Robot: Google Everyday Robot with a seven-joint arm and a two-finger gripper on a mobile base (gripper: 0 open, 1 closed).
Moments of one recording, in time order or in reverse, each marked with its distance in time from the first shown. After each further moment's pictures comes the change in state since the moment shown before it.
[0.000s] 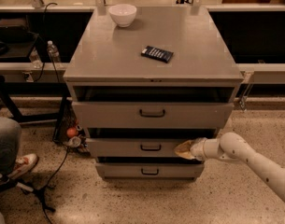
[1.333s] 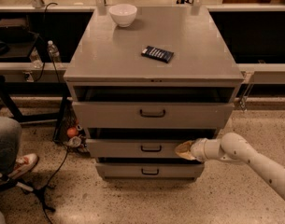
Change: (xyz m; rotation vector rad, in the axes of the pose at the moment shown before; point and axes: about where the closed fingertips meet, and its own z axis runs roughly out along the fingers) arm -0.005 0.010 -0.008 -0.008 0.007 0.008
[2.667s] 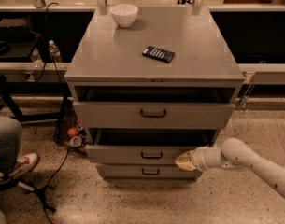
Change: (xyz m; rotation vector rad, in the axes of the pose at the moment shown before) arm 0.012 0.051 -0.010 -0.100 0.061 0.128
